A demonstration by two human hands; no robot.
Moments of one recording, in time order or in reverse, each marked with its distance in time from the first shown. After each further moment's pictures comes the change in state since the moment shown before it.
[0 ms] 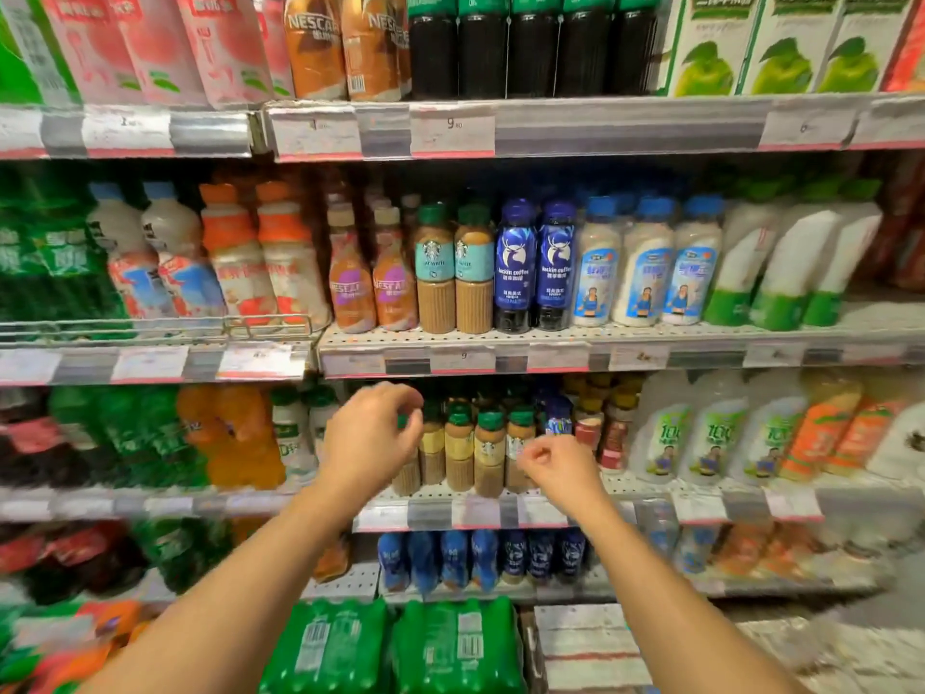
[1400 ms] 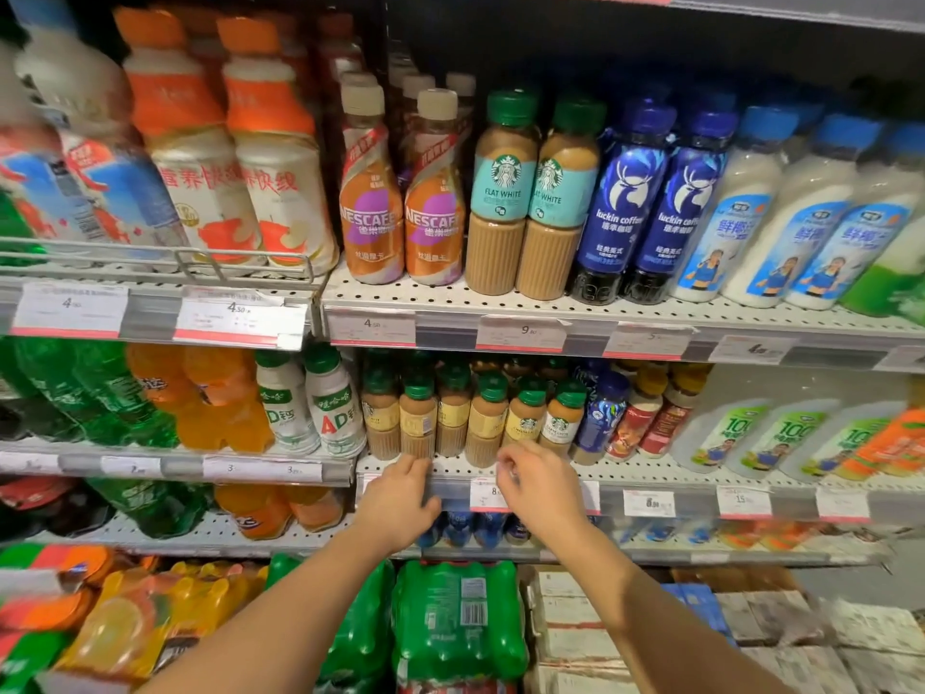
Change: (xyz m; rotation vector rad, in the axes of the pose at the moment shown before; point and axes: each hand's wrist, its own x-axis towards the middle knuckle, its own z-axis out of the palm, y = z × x) left_hand -0.041 -0.117 0.182 -0.027 -0.734 -0.204; right_hand 0.040 0.021 0.122 -0.371 -0.006 -0.281
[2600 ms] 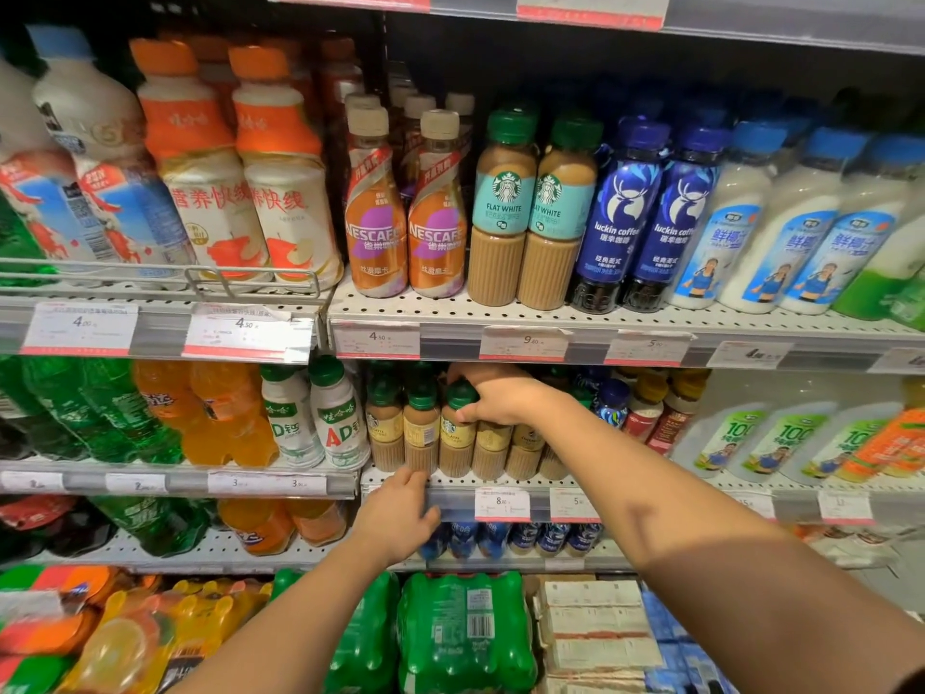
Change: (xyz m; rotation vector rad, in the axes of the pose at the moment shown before) left_hand 0.007 -0.016 0.008 0.016 0.035 0.044; right_hand 0.136 -0.056 -0.061 -0.093 -0.588 -0.034
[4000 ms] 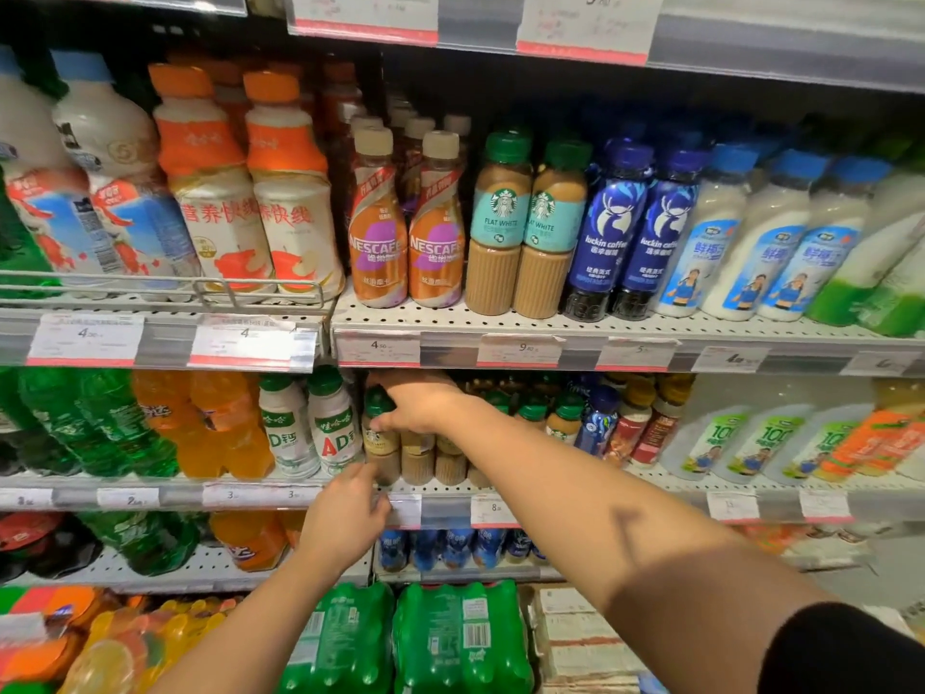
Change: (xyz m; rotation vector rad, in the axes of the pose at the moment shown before) left_hand -0.029 -0.038 -0.036 -0.081 0.293 -0.041; right_hand 0.004 -0.103 -0.001 -0.068 0.110 -0.213
